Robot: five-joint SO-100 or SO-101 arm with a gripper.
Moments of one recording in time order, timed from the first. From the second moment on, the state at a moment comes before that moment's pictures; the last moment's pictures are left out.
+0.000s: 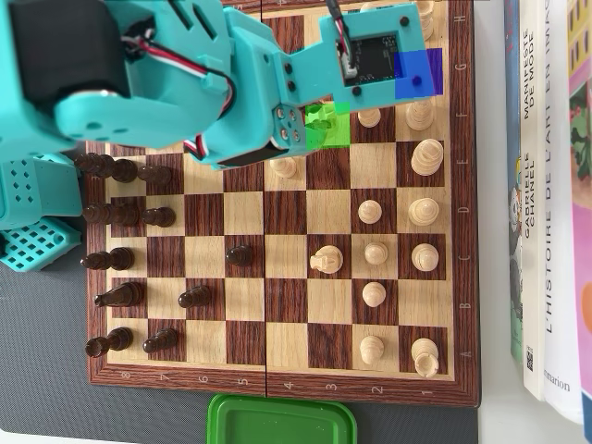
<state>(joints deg) -12.0 89.0 99.8 56.2 93.0</state>
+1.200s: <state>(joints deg) -12.5 85.1 99.8 56.1 93.0</state>
